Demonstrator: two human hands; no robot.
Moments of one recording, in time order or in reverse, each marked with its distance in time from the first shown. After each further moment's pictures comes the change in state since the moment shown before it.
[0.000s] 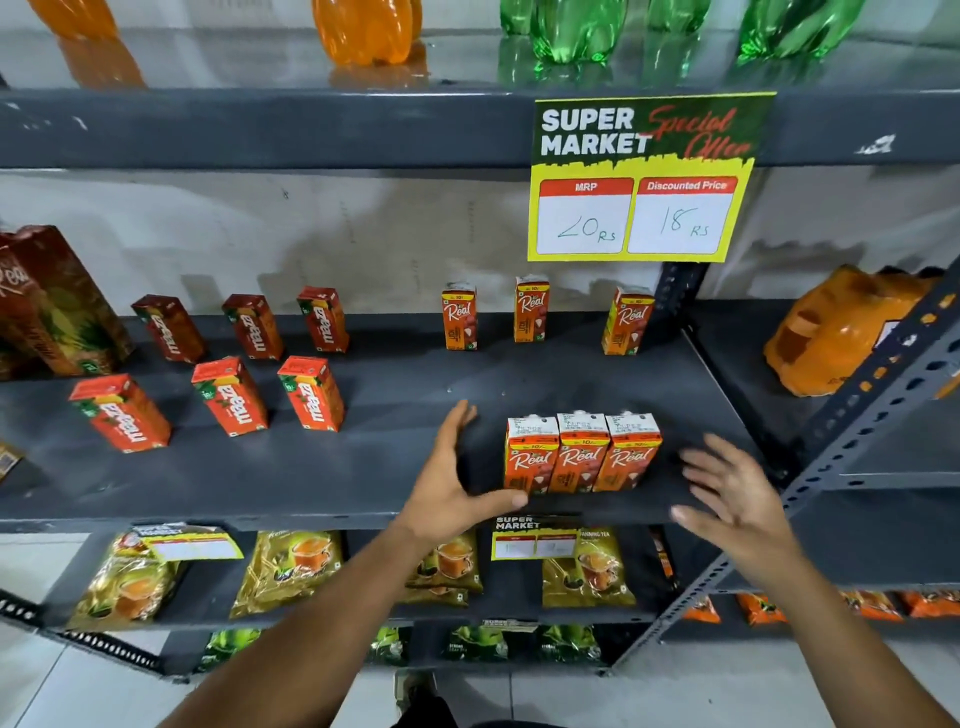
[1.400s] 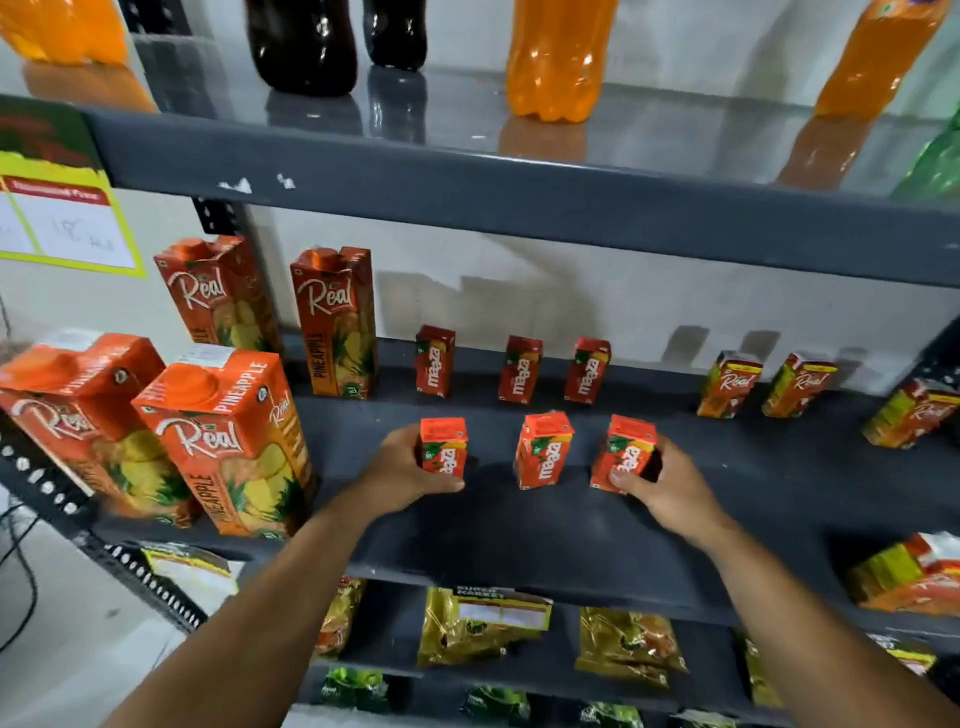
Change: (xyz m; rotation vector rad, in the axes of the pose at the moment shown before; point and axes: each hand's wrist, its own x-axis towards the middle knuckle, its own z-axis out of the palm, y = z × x) left_hand -0.021 -0.108 -0.408 0.118 0.138 -0.202; right_hand 0.115 -0.113 0.404 -0.378 -0.071 0.087
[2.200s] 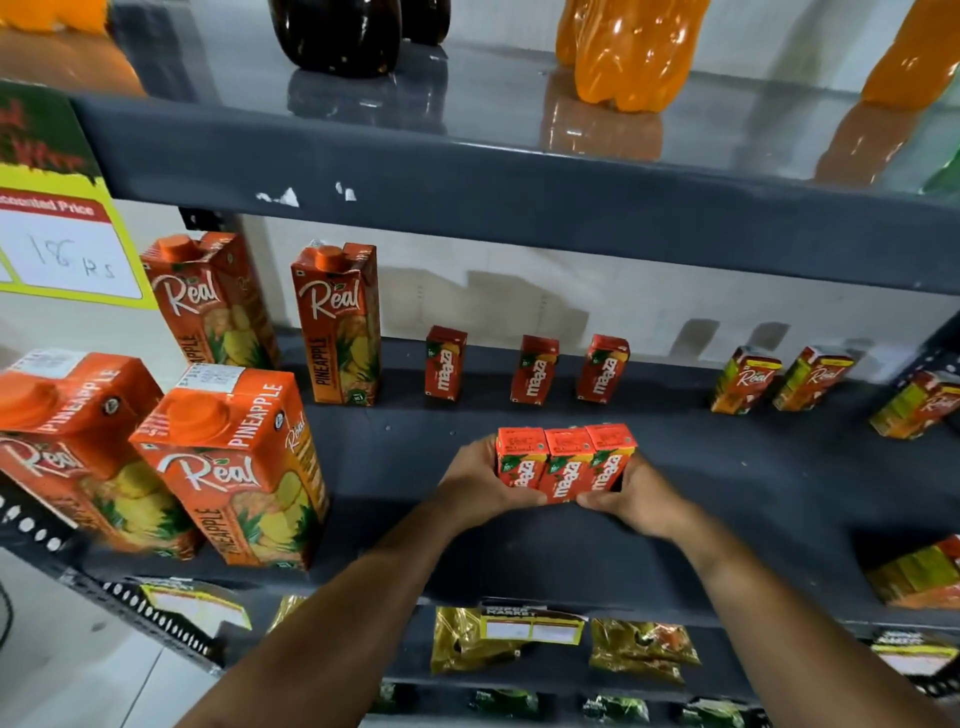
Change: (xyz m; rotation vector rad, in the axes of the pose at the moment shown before) left_hand 0.024 0.010 0.050 -0.072 -0.176 0.016; right_hand 0.003 -0.028 0.049 0.038 -0.281 -0.005
